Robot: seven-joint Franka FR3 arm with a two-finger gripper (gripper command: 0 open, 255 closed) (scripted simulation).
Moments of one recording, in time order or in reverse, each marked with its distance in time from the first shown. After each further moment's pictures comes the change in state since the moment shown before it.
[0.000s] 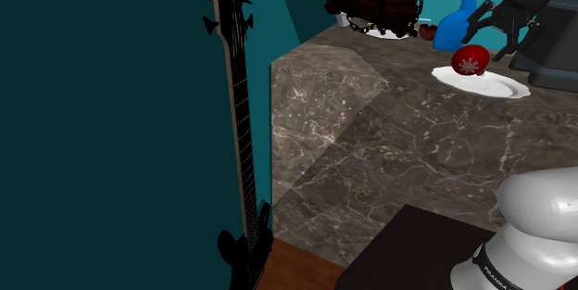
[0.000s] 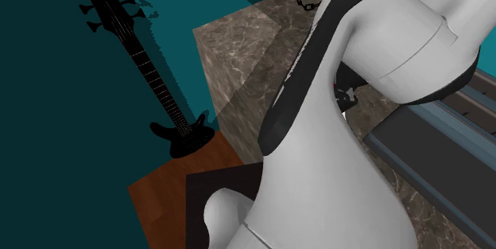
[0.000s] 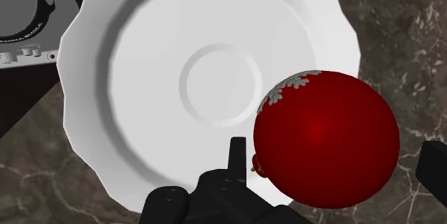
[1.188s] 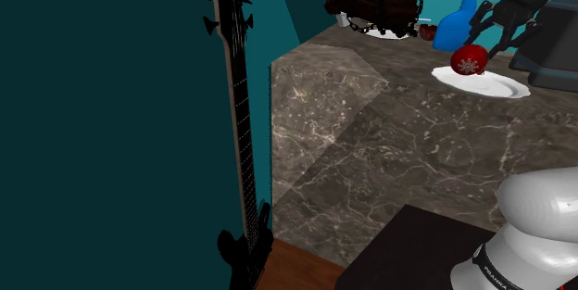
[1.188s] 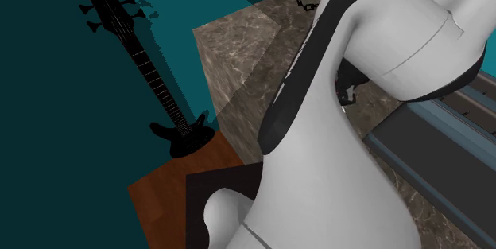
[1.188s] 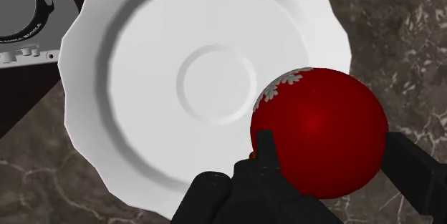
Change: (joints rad) arm 0.001 0.004 0.001 0.020 0.002 -0.010 0.004
